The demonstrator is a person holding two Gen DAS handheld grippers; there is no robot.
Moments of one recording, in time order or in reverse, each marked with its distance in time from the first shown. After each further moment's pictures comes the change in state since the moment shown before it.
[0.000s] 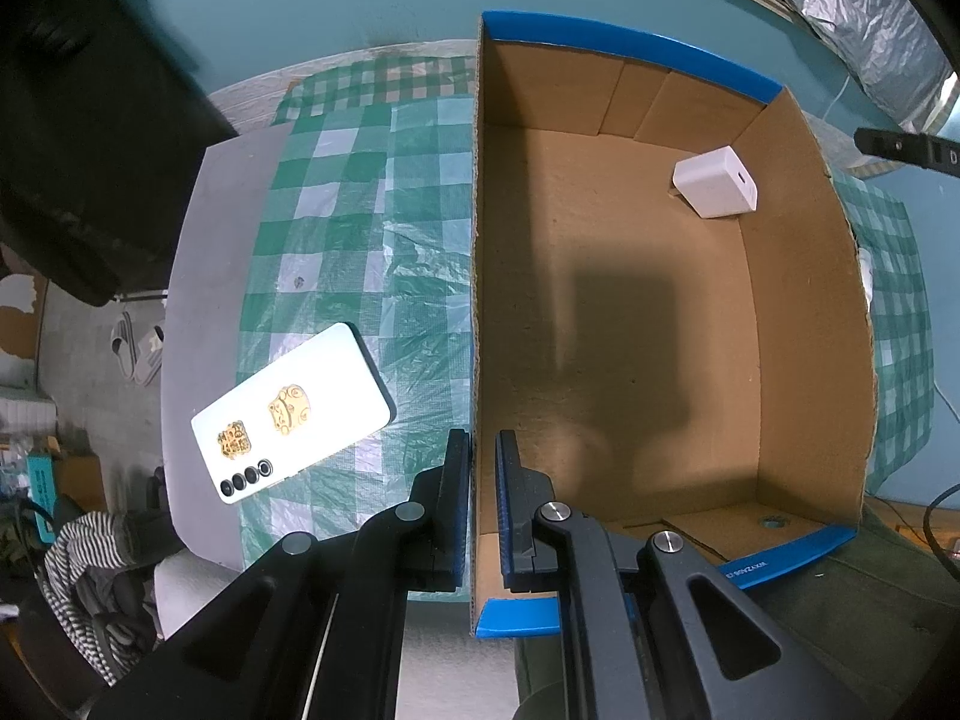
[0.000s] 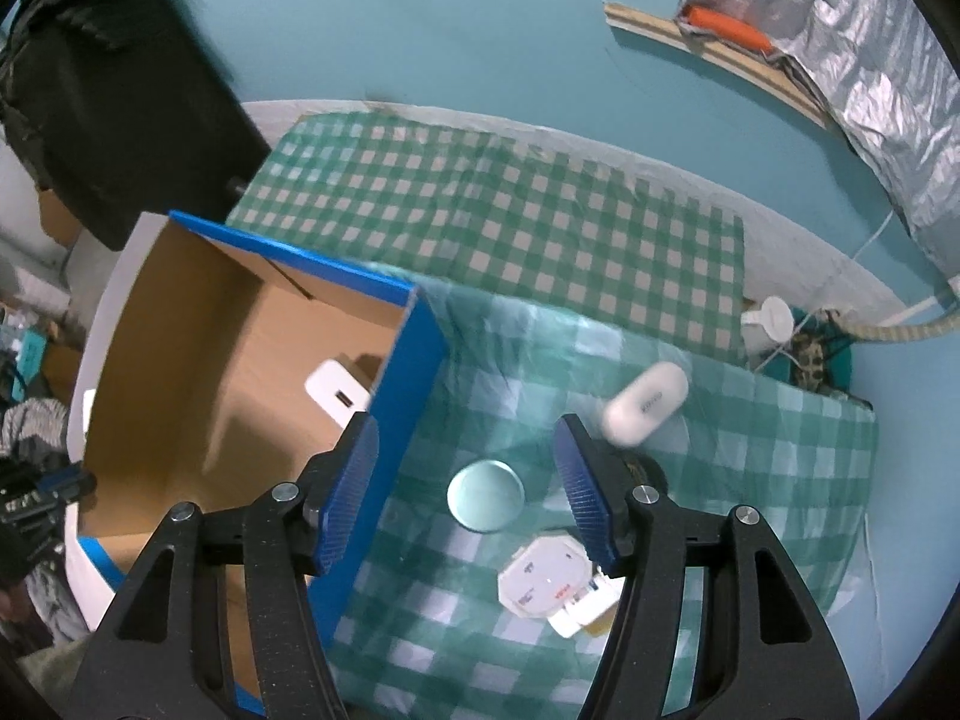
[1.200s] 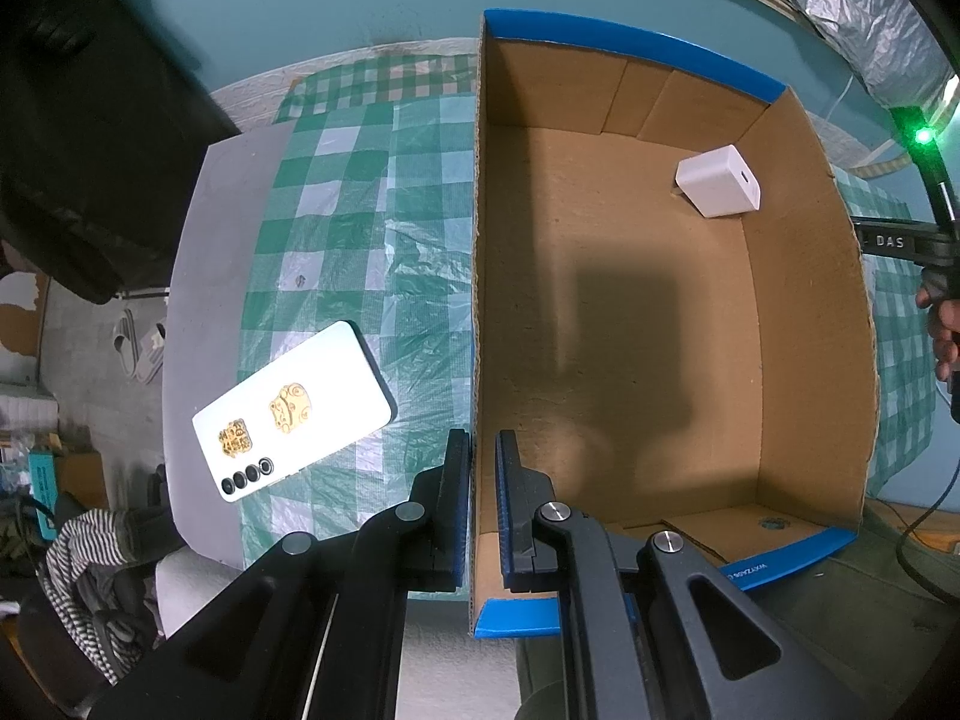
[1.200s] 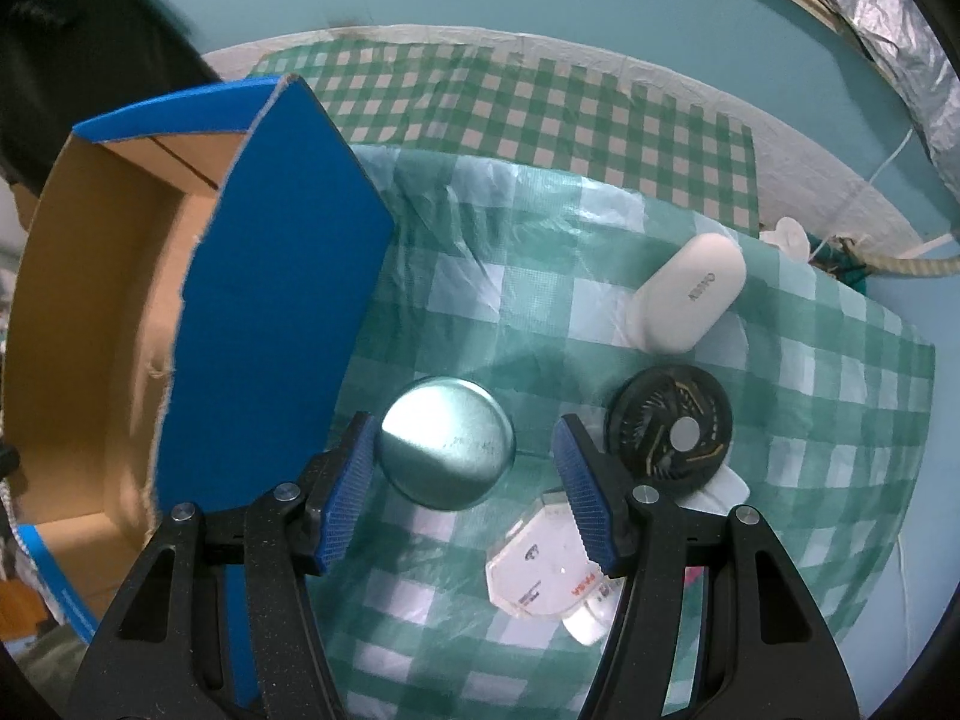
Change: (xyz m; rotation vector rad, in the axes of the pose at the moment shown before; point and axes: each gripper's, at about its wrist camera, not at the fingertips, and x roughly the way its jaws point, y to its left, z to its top) left arm 0.001 0.000 0.000 -0.004 0.005 0.007; right arm 0.082 -0.017 -0.039 0.056 0.140 0.000
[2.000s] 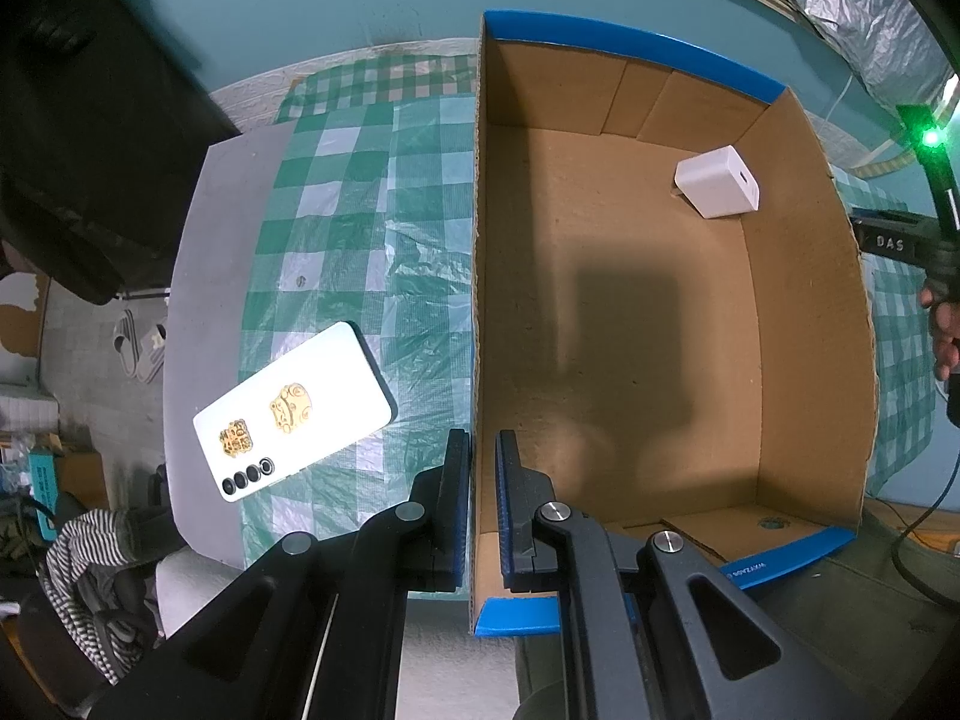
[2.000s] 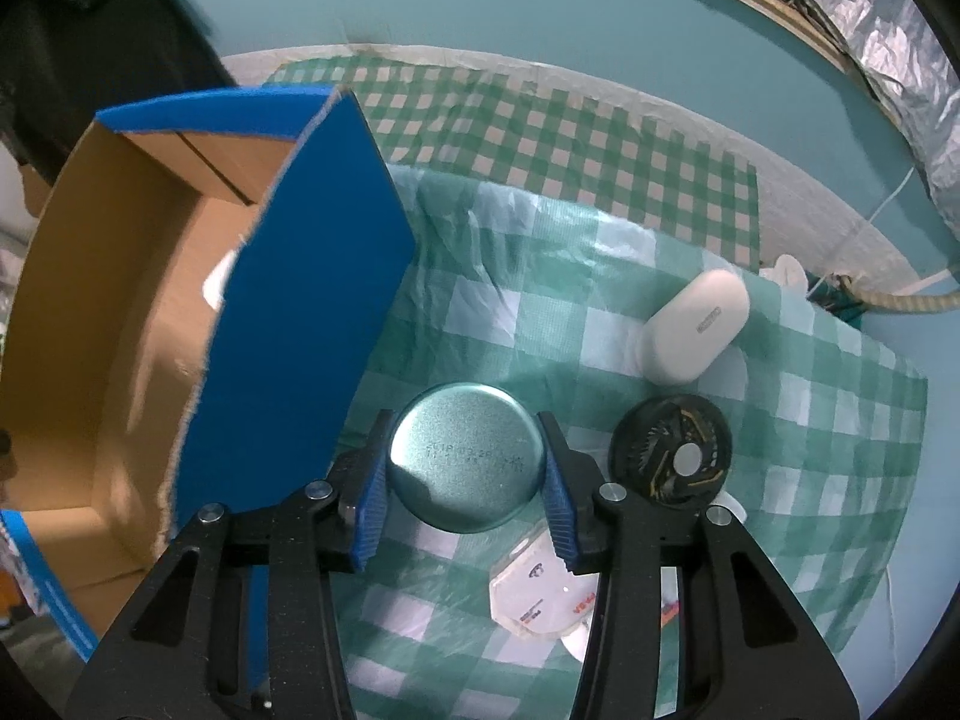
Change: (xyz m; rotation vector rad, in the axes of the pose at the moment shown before) left arm 0.000 -0.001 0.000 -0.001 -0.001 0.000; right arm -0.009 0.011 -0.001 -0.055 -0.068 -0.015
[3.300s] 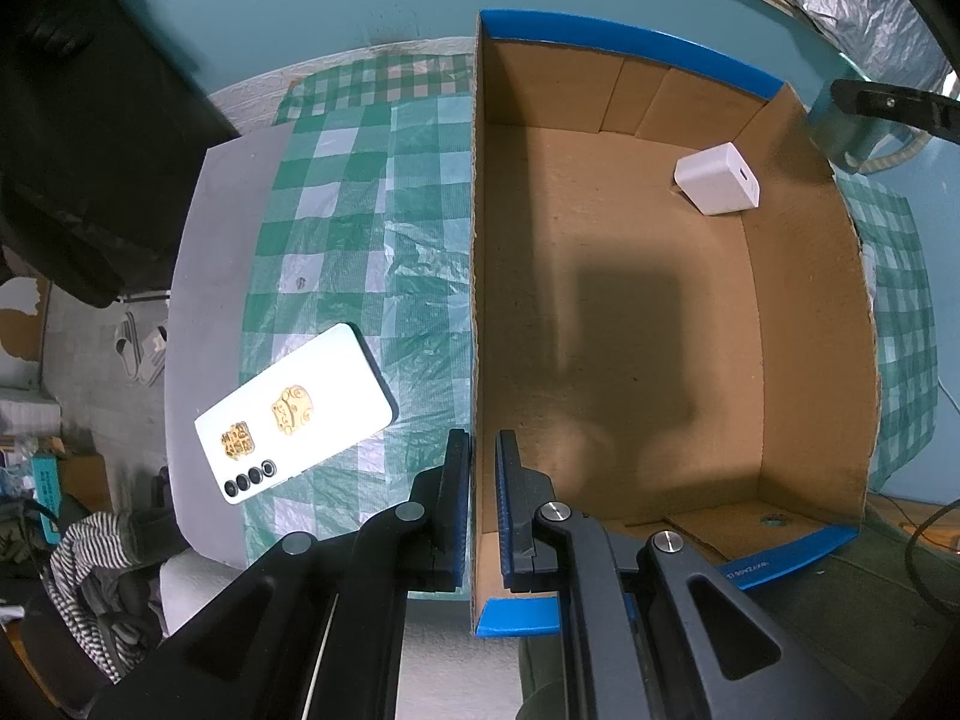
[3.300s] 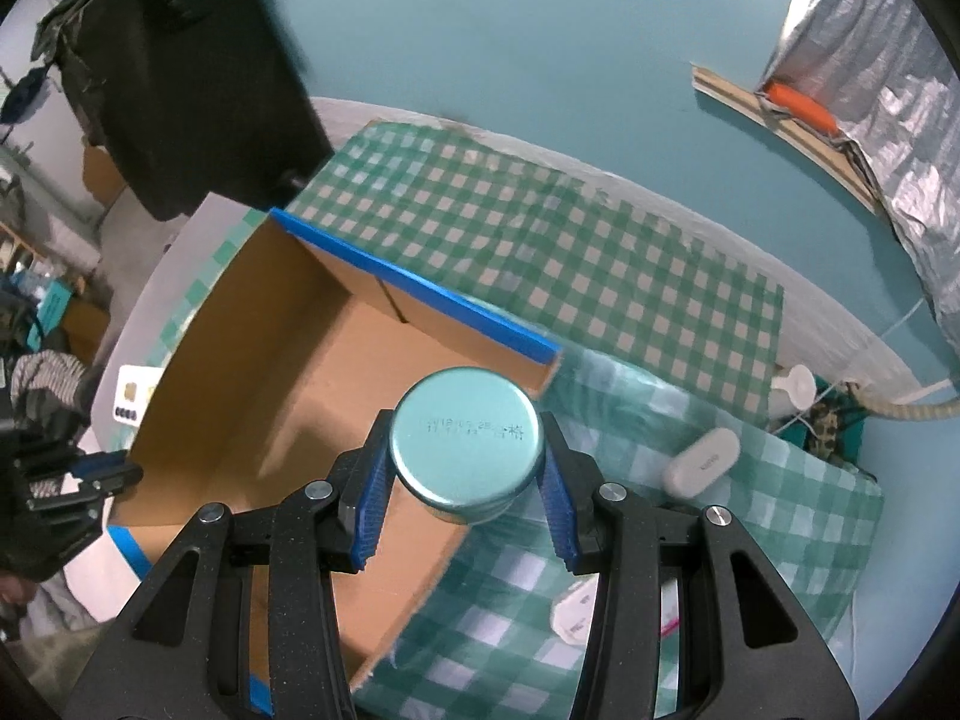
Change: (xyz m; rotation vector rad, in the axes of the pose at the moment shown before) left arm -0.002 0.000 0.001 0.001 0.001 0.004; right arm -0.088 0.072 0.043 -0.161 -0.129 0.066
